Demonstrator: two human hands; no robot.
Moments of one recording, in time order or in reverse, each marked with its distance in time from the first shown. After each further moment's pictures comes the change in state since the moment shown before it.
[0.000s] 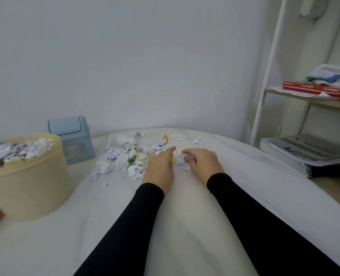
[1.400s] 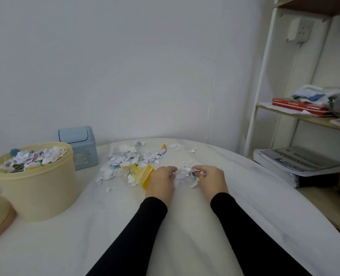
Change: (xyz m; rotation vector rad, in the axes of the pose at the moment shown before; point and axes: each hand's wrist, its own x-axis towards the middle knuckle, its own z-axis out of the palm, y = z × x) left_hand -0.022 0.023 -0.008 -0.114 0.053 -0.110; right_hand -0.047 -0.006 -0.025 0.437 0.163 0.238
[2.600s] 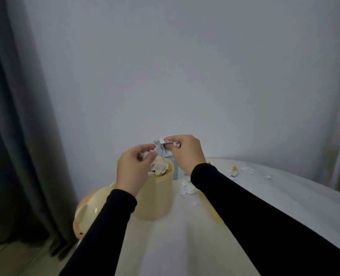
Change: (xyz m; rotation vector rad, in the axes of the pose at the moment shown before) left_hand -0.032 -0.069 -0.280 -0.245 0.501 -0.093; right_hand -0.034 -0.273 0.138 0.295 -0.262 -0.399
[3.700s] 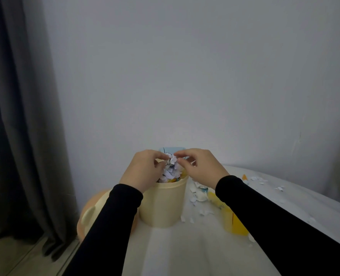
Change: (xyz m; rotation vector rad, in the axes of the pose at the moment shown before) left_hand 0.028 -0.022 -0.015 0.412 -0.289 0.060; right_hand 0.000 0.018 0.005 -0.313 -0.257 -0.112
